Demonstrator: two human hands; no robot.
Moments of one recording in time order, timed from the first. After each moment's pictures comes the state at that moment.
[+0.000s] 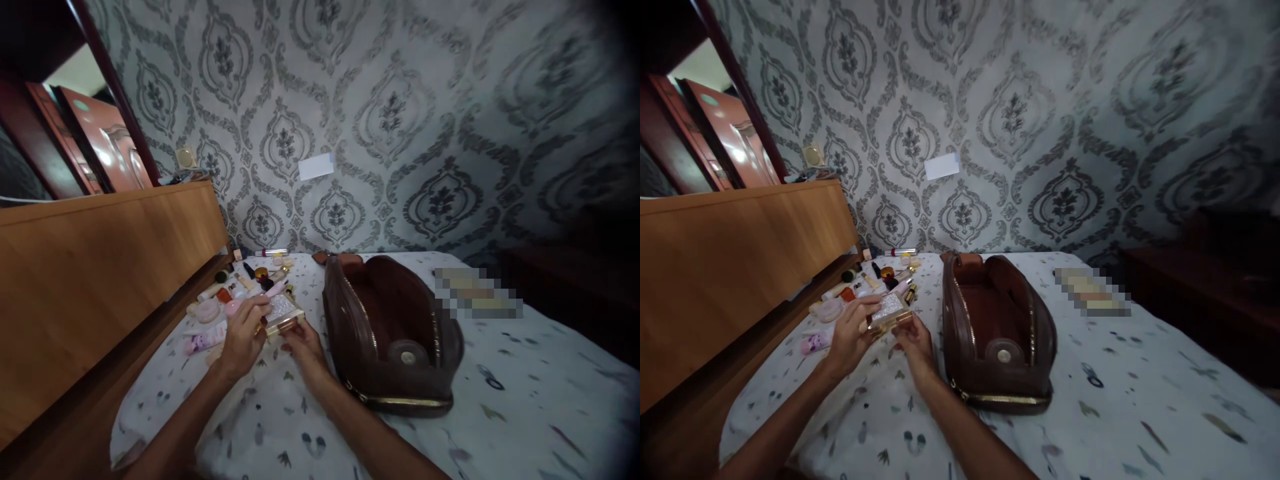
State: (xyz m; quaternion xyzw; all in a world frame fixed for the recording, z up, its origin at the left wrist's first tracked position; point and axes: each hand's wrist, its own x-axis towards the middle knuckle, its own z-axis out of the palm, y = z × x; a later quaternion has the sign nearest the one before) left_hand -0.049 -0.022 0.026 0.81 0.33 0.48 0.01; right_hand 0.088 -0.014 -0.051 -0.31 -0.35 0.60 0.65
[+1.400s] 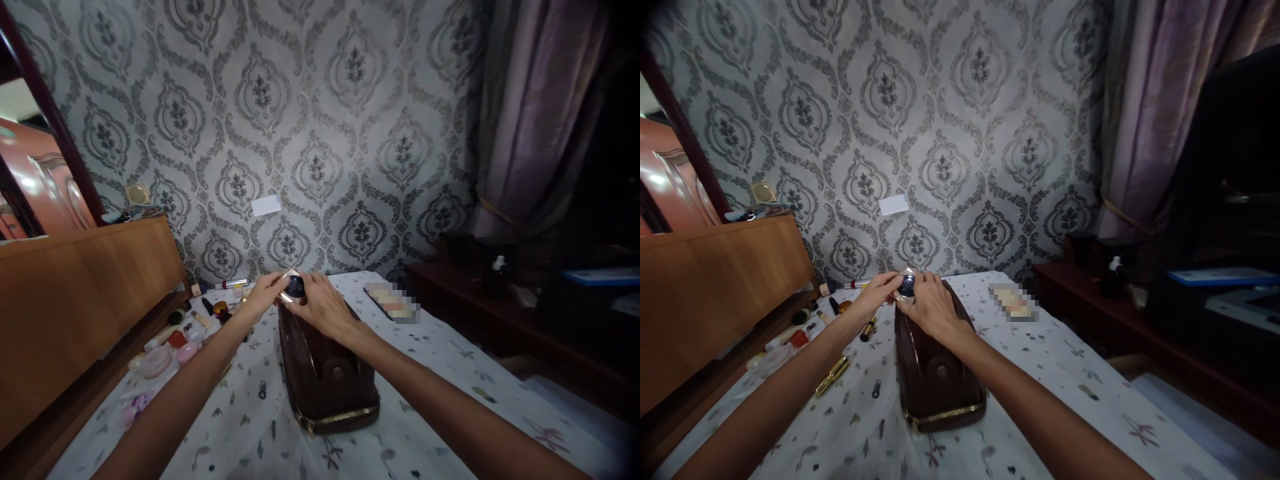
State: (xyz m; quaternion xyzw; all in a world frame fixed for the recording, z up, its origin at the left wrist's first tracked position) left_hand 0.105 0.060 0.109 0.75 0.28 0.41 0.43; right_hand 0.240 -0.030 0.112 -0.63 -0.68 -0.08 0.35
